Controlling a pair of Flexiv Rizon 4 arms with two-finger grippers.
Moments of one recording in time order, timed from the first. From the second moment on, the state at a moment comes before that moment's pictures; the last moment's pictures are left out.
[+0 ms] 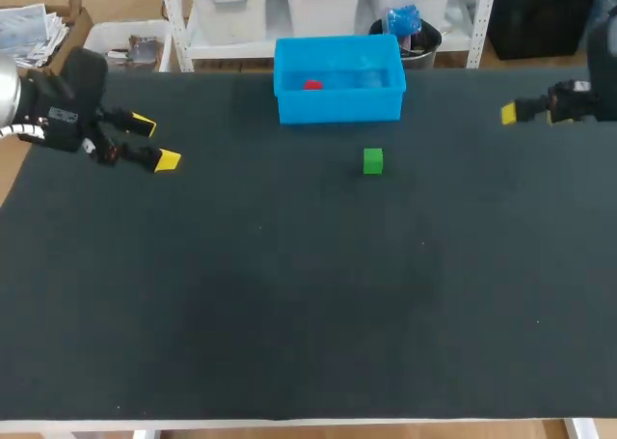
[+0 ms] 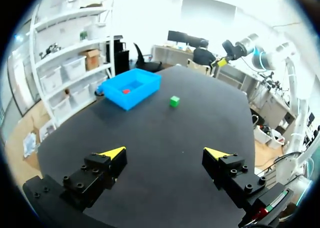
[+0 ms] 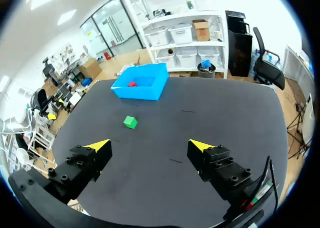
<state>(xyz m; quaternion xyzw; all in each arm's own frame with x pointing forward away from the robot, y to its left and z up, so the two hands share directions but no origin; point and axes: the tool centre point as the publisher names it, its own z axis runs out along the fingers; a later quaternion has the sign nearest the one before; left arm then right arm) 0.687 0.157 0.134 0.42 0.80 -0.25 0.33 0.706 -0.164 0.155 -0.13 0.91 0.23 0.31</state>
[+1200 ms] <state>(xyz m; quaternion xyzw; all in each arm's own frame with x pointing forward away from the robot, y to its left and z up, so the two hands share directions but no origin) 0.688 0.156 0.134 0.42 0.80 -0.25 0.33 0.727 -0.085 0.140 -0.13 0.95 0.16 0.22</state>
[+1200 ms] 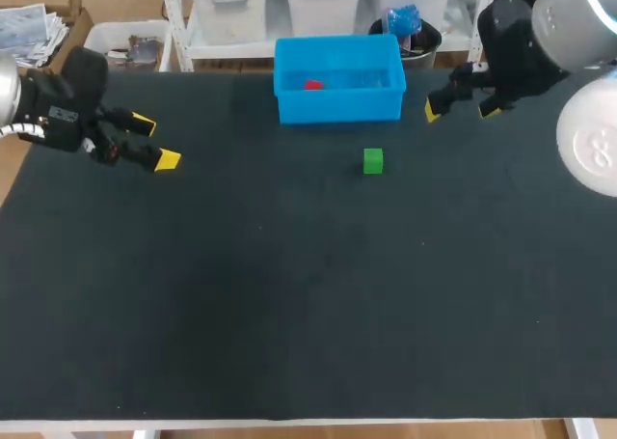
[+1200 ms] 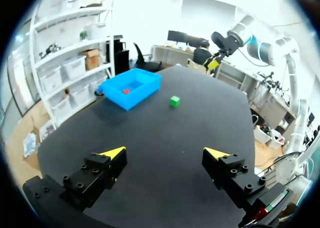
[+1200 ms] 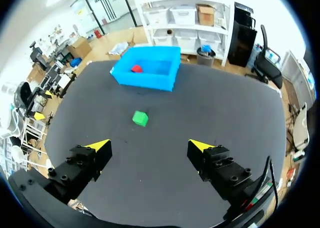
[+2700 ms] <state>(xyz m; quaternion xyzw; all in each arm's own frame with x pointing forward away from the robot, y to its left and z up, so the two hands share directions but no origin) 0.688 0.156 0.134 0.42 0.80 -0.25 0.33 0.745 -0.013 0.104 -0.02 0.99 0.04 0.10</state>
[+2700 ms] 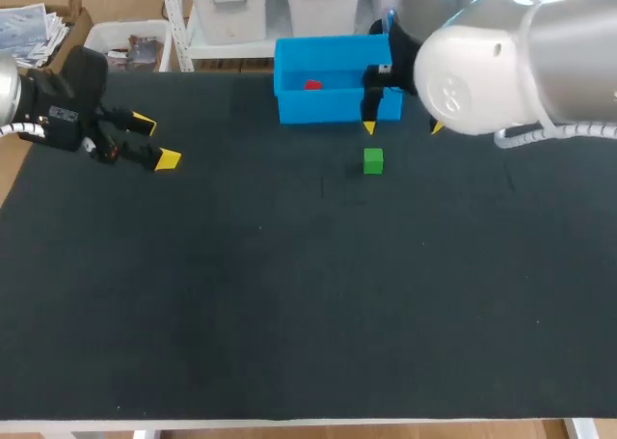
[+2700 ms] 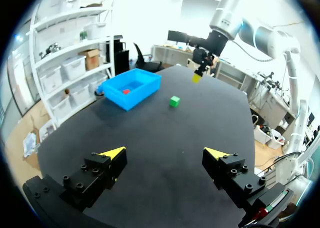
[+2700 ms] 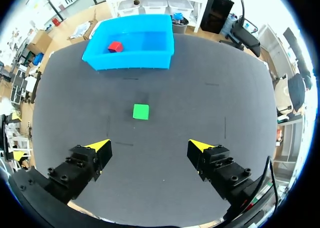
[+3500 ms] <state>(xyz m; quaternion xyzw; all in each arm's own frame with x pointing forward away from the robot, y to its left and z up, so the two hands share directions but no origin) 0.688 0.156 0.134 0.42 0.80 -0.25 0.33 0.781 0.014 0.065 -0.01 1.00 -0.02 0.07</state>
